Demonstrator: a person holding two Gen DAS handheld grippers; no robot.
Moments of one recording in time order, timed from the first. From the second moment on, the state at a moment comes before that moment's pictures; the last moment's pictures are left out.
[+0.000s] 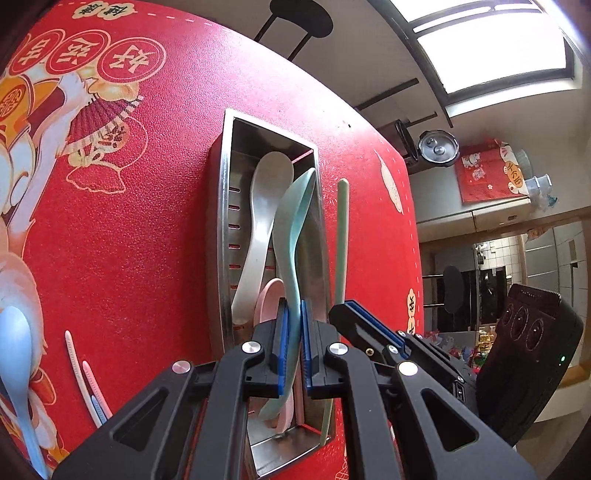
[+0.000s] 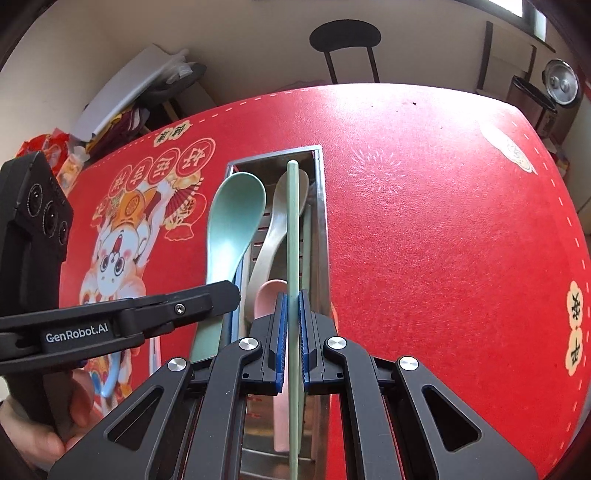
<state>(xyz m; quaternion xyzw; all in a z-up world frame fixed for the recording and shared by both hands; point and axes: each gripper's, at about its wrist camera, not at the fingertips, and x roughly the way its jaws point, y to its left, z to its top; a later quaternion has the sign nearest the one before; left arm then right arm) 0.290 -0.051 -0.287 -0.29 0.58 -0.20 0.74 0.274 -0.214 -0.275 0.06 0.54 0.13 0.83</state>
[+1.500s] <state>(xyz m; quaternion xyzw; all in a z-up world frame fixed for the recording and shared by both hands) 0.154 0.112 -0.213 -0.07 0.49 -0.09 0.87 0.149 -0.168 -0.243 0.11 0.47 0.16 0.86</state>
